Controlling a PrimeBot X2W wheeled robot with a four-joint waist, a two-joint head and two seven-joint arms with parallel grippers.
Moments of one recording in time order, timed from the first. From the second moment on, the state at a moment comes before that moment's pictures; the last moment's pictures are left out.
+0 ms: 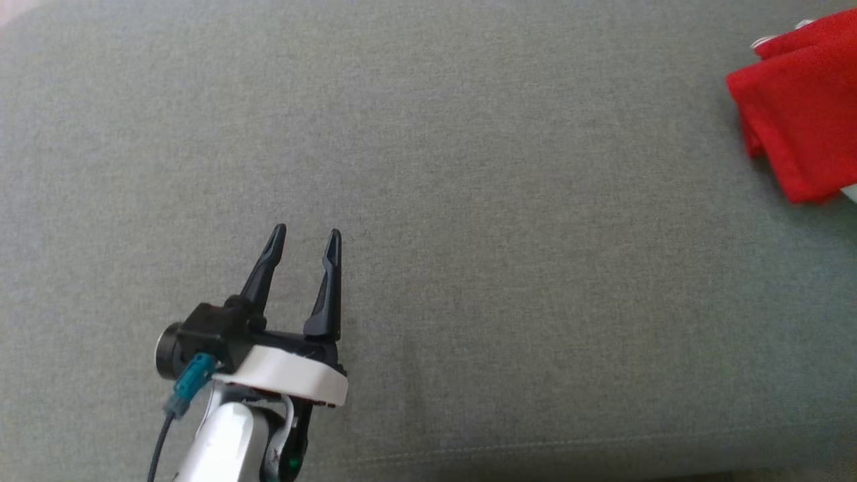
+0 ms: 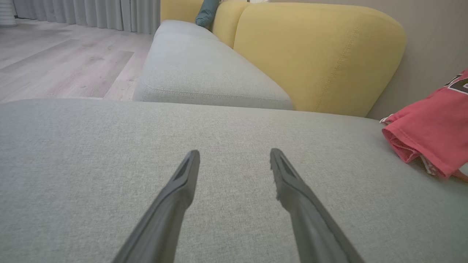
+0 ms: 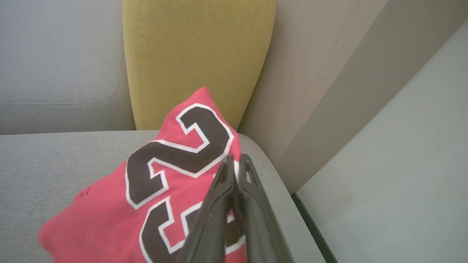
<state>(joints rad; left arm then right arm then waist) -0.10 0.05 -0.31 0.09 -0.23 0.02 -0.25 -0.82 -0.51 -0.23 0.68 -0.01 0.12 0.32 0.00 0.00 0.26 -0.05</state>
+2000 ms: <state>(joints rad) -0.02 0.05 -0.22 0.22 -0.32 0.09 -0.25 -0.12 -0.05 -0.04 0.21 0.11 0.12 -0.09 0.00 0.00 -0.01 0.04</state>
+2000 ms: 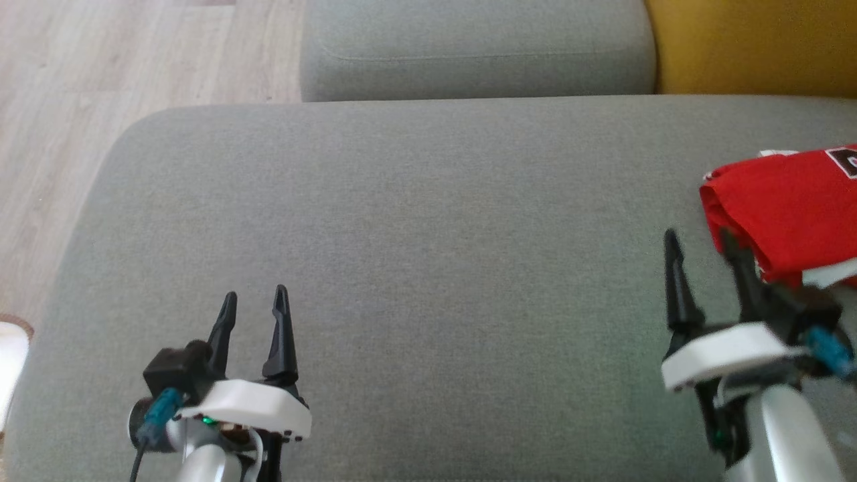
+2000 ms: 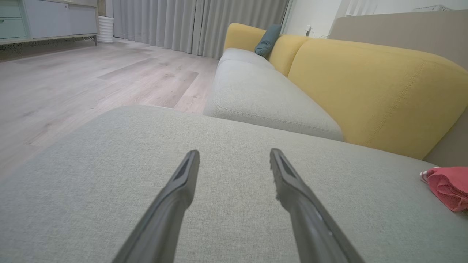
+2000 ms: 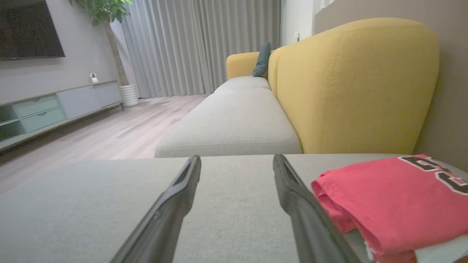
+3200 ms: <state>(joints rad) 0.07 0.05 -0.25 0.30 -0.29 0.10 -0.24 0.04 -0.04 0.00 0.33 0.16 0.12 -0.16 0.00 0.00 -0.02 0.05</state>
